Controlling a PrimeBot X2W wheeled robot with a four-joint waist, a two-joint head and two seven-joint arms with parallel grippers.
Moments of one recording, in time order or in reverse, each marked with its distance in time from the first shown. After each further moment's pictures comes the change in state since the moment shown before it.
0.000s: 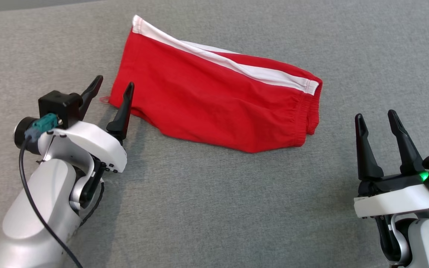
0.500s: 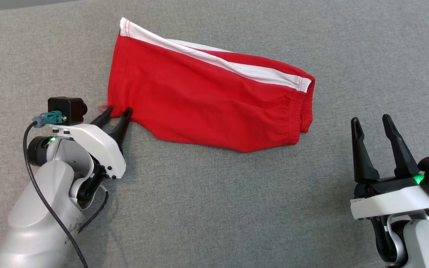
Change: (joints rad) left arm -0.082 -0.057 -0.018 0.325 -0.155 -0.131 0.160; right arm -0.009 0.001 0.020 0.054 0.046 0.000 -0.030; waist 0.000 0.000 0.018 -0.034
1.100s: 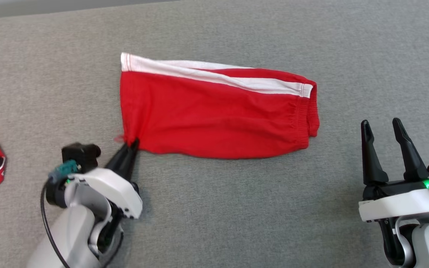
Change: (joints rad) left arm 0.207 -0.007 -0.004 -0.164 0.007 0.093 -0.143; right arm 0.018 0.000 -0.036 -0.009 -0.002 0.000 0.012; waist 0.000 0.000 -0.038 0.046
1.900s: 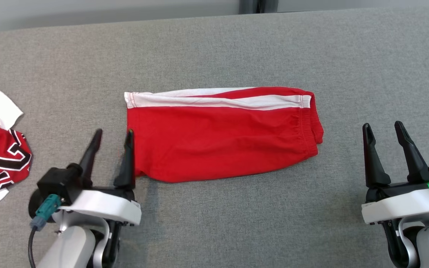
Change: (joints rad) left arm 0.207 0.019 0.057 -0.389 0.087 0.228 -0.155; right arm 0.024 0.001 -0.022 -0.038 -0.027 0.000 0.065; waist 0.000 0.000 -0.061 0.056
